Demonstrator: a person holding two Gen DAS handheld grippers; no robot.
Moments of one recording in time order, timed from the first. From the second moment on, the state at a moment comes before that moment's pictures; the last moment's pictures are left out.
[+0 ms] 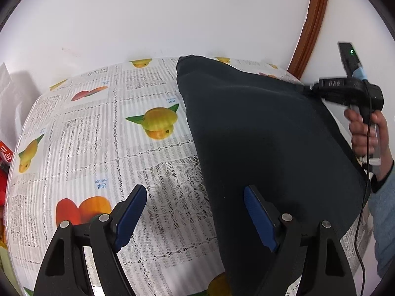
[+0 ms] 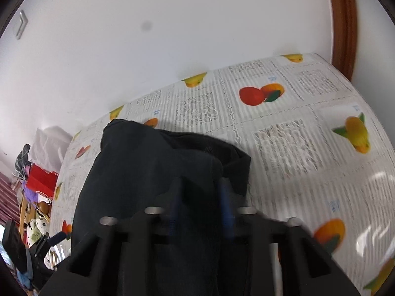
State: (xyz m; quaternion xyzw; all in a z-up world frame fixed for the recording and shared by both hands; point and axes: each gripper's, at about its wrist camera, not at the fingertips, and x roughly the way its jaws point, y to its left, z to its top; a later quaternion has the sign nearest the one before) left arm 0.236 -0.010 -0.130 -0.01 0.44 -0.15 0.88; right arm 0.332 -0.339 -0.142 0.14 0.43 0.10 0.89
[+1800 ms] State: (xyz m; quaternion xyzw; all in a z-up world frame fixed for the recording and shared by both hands) left arm 0.130 -0.006 -0.133 0.00 0.43 -0.15 0.89; right arm 0.072 -0.358 -0.172 0.04 0.39 0.03 0.92
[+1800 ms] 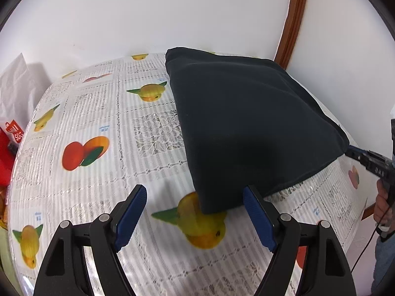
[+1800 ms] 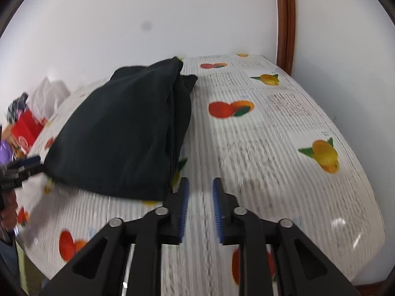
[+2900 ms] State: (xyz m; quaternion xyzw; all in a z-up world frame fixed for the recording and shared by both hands) left arm 0.142 0.003 -0.152 -0.02 0.43 -0.15 0.89; right arm 0.129 -0.288 -0.193 0.02 0.39 0.05 0.92
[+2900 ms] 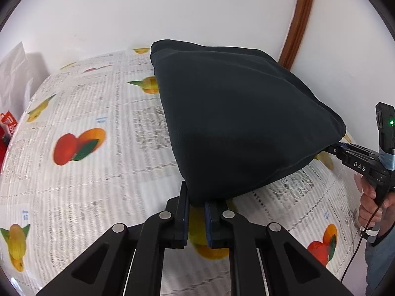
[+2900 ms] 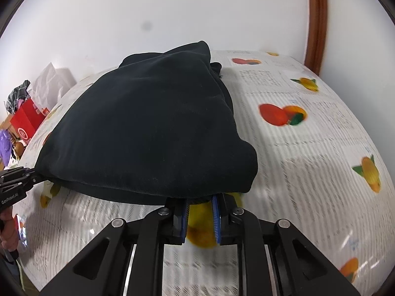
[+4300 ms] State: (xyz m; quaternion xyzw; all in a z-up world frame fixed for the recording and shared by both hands) left arm 0.190 0.030 -0.125 -0.02 0.43 -0.11 0.89; right arm 0.140 -0.278 -0.140 0.00 0.36 0.08 0.93
